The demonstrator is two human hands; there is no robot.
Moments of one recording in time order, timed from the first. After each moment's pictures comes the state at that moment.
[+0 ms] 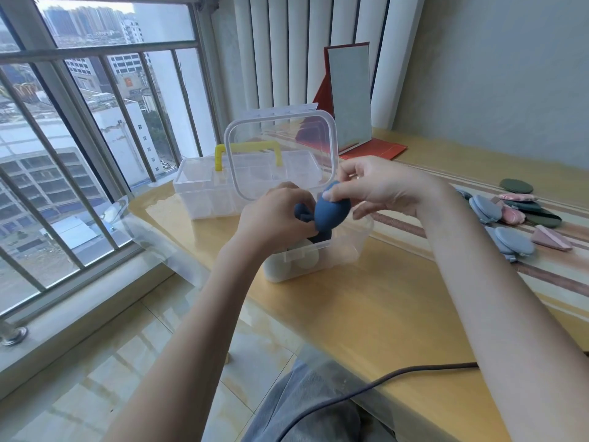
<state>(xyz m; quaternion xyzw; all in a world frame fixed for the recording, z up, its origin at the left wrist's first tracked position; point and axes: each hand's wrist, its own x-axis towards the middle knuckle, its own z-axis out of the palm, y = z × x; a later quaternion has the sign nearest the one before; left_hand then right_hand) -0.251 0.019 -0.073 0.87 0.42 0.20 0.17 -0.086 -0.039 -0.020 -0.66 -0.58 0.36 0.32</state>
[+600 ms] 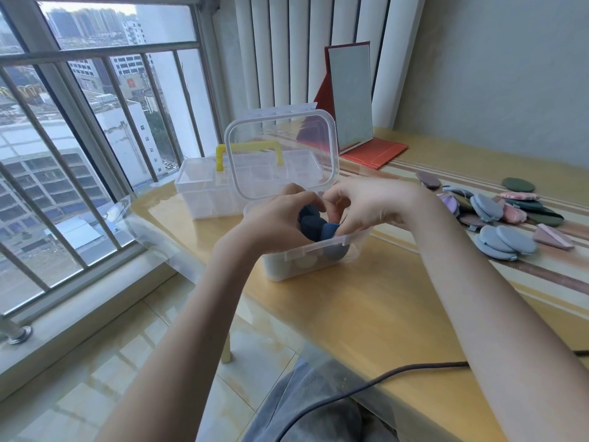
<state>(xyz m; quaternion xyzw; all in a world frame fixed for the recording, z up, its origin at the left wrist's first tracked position) -0.255 0.020 -0.071 0.90 0.37 0.11 0.18 -0.098 -0.041 -0.026 -0.68 -0.68 0.27 0.09</state>
